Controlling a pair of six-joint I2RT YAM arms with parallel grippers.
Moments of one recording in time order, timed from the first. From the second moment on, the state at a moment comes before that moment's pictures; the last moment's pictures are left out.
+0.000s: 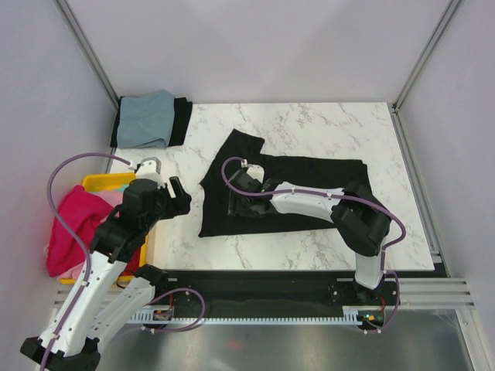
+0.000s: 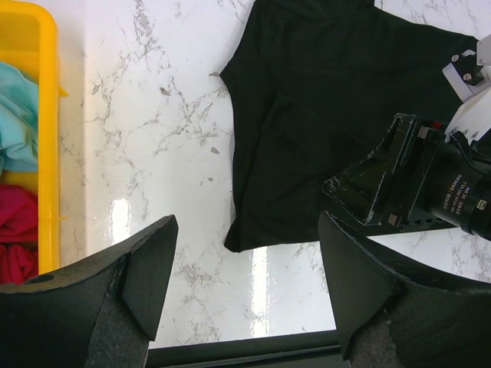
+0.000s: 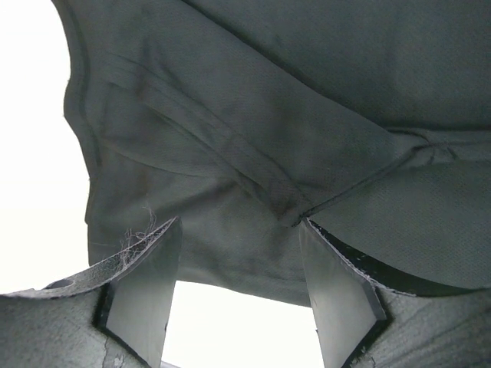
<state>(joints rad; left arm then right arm) -0.41 0.66 0.85 -0.77 -0.21 -0.45 0.96 1.90 1.30 -0.41 0.21 0.95</state>
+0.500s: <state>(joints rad) -0.41 0.65 0.84 -0.77 -0.21 -0.45 0.95 1.90 1.25 -0.41 0.25 0.96</state>
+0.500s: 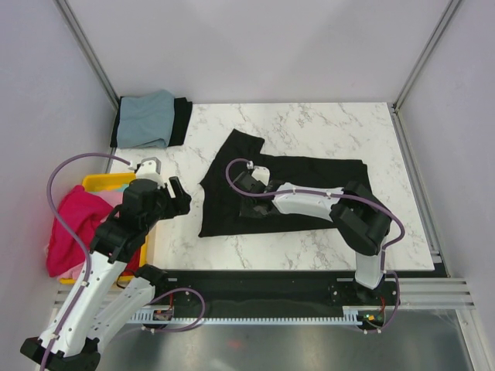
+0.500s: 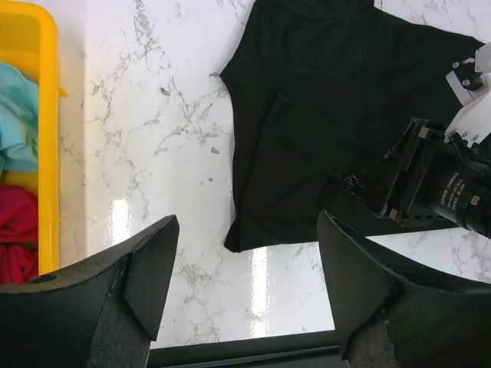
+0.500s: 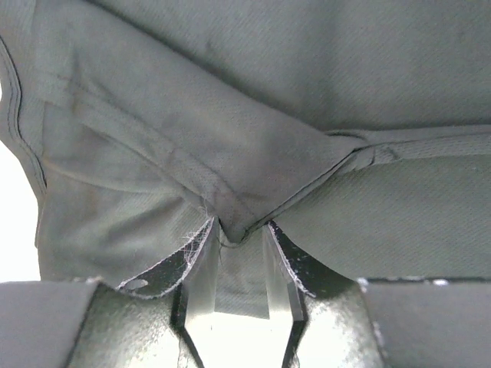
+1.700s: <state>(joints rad) -0.41 0.69 0.84 -0.77 -0.21 -0.45 0.68 2.10 1.50 -0.38 0.15 0.94</state>
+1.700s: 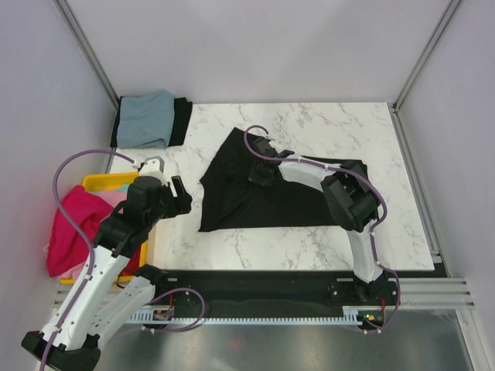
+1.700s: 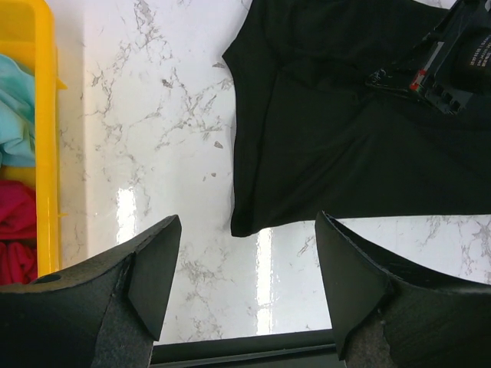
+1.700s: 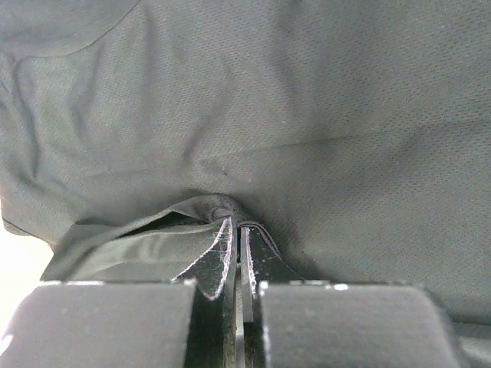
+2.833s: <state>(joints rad) -0.52 1.13 0.69 -0.61 -0.12 -0.65 0.54 1.41 0.95 -0.37 0.26 0.71</state>
